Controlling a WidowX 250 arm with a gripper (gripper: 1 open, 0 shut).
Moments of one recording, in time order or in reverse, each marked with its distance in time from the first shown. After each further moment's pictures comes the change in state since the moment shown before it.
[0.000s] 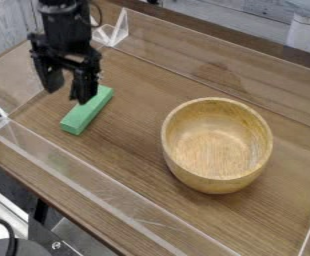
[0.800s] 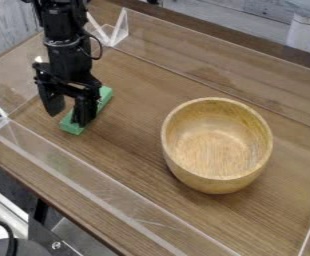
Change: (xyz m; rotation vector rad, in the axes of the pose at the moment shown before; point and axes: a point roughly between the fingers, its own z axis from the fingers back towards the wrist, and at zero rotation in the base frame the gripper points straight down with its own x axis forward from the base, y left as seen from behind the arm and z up) arm 0.007 0.007 -0.039 -0.001 0.040 0.007
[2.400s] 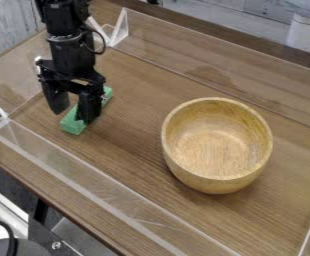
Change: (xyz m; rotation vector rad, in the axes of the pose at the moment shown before) arm 0.004 -0.014 0.006 -0.030 -0.006 -0.039
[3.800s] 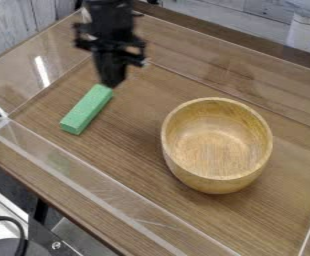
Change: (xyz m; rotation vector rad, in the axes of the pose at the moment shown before) arm 0.023 -0.060 0.052 0.004 -0.073 -0.117
